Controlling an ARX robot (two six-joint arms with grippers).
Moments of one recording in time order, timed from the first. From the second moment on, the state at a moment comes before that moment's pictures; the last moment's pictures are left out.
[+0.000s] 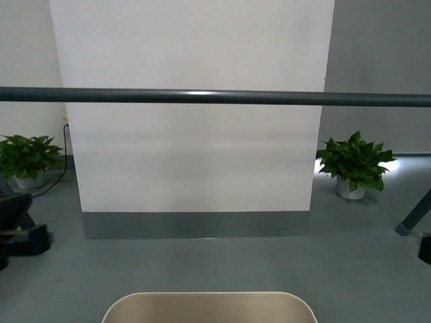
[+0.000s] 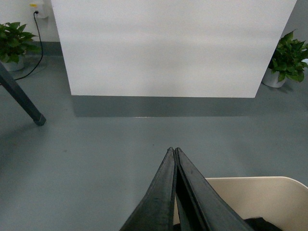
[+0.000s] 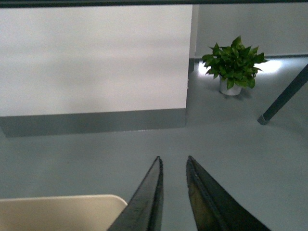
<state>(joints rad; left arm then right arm) -0.15 1.40 0.33 1.06 -0.14 -0.02 0.12 1.49 0.32 1.16 0.11 0.00</state>
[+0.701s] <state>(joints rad) -0.01 1.01 0.07 0.94 -0.01 -0.01 0.00 1.04 0.07 0.96 0.00 0.00</state>
